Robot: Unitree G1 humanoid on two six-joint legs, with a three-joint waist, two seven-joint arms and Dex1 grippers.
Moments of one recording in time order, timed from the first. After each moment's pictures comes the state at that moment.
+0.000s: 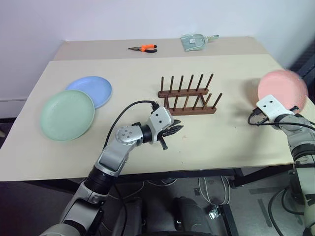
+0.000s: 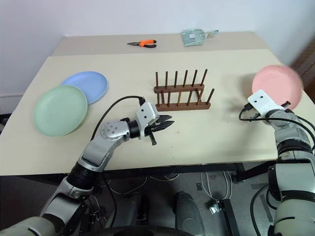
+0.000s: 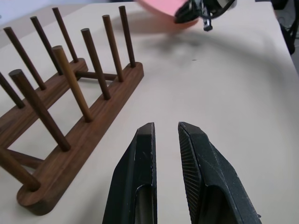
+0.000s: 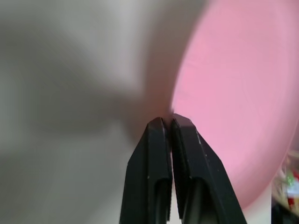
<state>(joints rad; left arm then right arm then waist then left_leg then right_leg) -0.47 0.25 -0.32 -0.10 -0.09 0.37 -0.72 -0.76 -0.84 0.05 1.06 -0.22 -0.22 0.43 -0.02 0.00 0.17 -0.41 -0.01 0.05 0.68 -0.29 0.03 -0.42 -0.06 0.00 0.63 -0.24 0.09</state>
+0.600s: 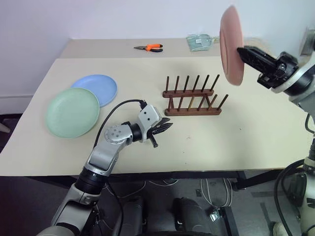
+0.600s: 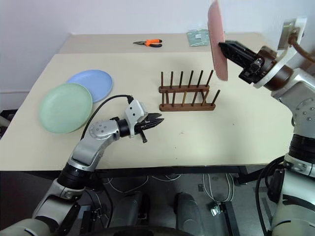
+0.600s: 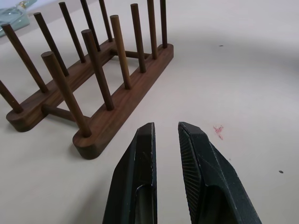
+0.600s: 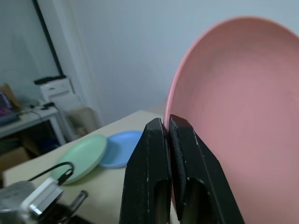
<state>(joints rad) -0.45 0.30 -0.26 -0.10 -0.13 0.36 -0.74 -0.69 -0.78 -0.37 0.05 0.99 0.80 0.81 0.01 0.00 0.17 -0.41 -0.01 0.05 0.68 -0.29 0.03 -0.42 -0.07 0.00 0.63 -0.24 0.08</state>
